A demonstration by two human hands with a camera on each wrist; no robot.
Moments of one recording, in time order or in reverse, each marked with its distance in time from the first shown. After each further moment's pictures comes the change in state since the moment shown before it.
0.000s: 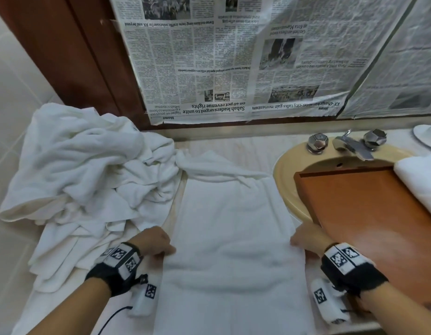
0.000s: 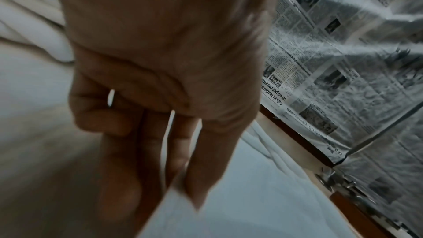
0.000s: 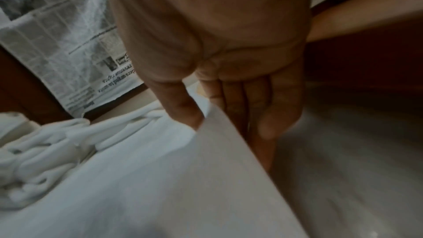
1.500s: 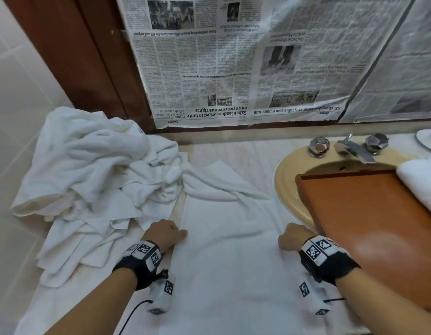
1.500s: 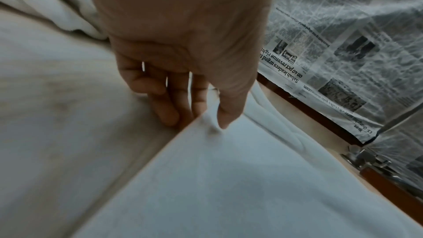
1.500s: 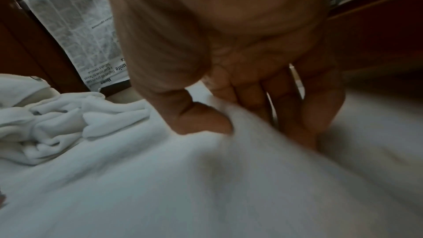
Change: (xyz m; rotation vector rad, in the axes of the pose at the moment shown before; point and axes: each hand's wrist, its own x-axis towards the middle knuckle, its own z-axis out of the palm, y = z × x) left_hand 0.002 0.019 0.017 -0.065 0.288 -0.057; right_hand -0.022 -0.032 0.010 -0.284 0.001 -0.019
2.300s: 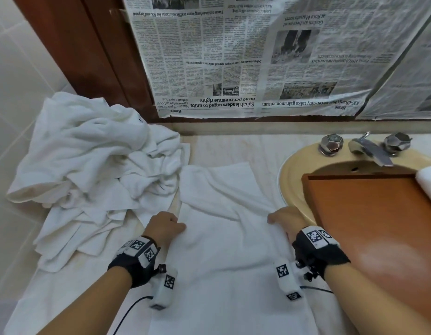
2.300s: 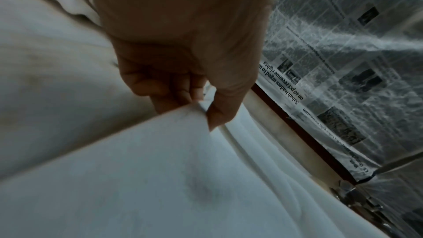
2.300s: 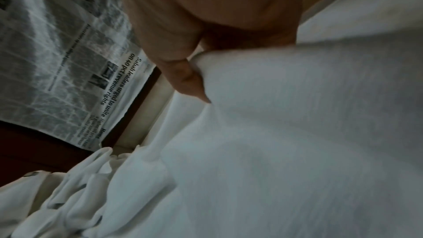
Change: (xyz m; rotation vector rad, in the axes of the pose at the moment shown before) left_hand 0.001 0.013 0.010 -0.313 0.124 -0.043; right_hand 0.033 -0.020 -0.016 0.823 0.021 0.015
